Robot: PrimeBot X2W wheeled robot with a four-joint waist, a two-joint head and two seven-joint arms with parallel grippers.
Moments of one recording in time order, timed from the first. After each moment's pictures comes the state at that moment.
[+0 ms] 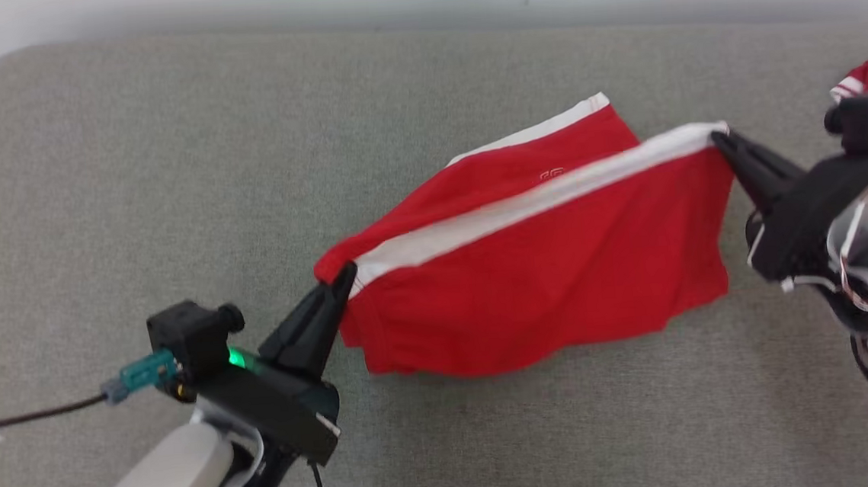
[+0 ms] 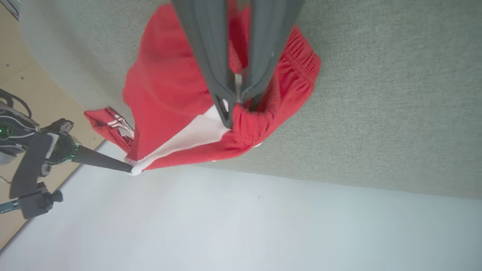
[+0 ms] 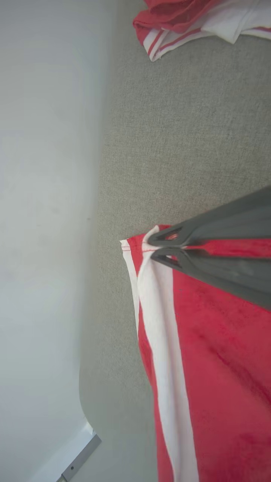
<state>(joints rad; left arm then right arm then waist) -0.57 0.47 -0.81 0.22 -0.99 -0.13 -0.26 -0.56 -0.52 0.25 0.25 0.67 0.13 0.33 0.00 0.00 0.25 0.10</state>
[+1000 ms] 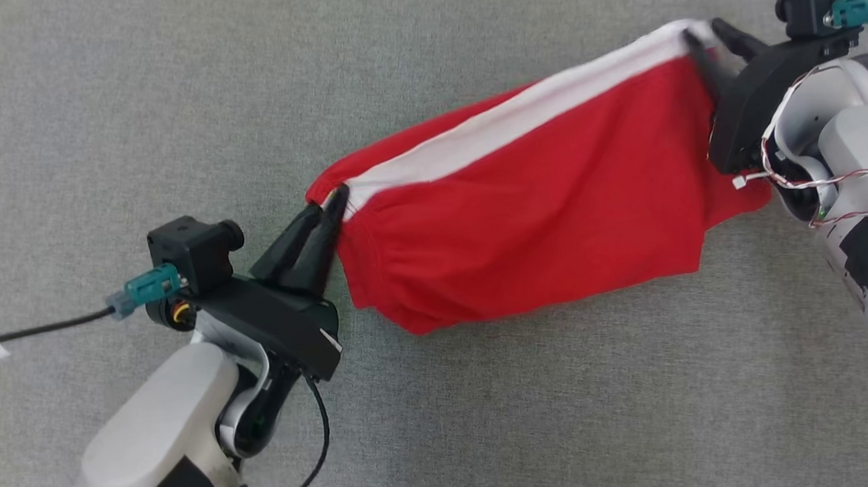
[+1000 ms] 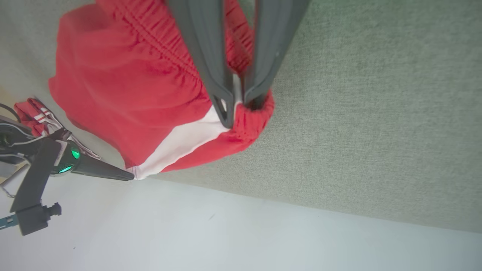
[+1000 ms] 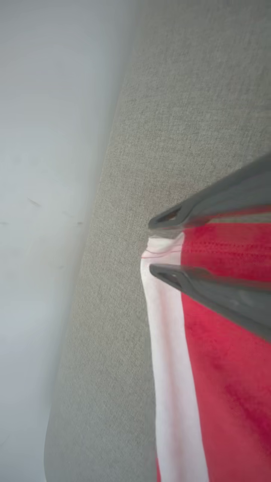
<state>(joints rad) -0.79 0.38 -0.83 0.45 -1.01 -0.13 -0.26 -1.11 -0.45 0.67 0.93 0.69 0.13 0.06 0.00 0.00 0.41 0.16</state>
